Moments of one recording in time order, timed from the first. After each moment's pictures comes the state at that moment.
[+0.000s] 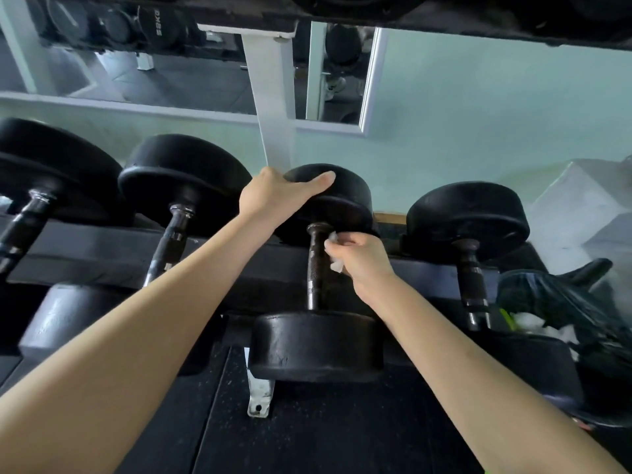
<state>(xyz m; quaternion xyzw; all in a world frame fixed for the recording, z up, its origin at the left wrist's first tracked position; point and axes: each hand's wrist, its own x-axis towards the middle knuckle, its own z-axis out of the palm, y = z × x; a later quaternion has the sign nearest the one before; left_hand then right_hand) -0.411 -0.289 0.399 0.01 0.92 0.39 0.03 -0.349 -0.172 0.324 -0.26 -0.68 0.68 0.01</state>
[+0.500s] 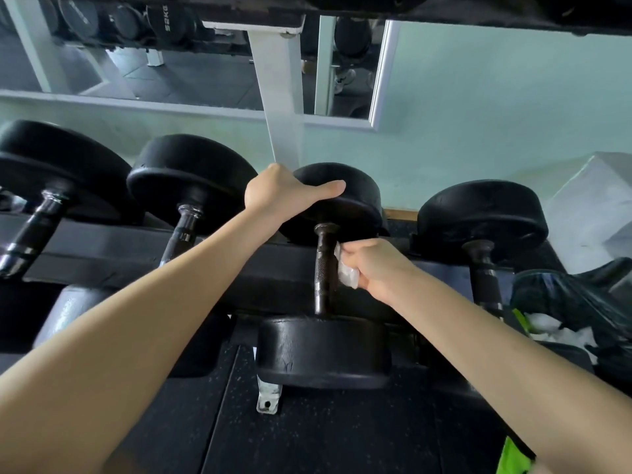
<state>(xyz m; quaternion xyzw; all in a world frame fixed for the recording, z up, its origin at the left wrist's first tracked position) -0.424 -0.289 0.399 0.03 0.95 0.31 0.02 -0.347 -0.165 0.336 -0.26 -0.70 0.65 -0.13</state>
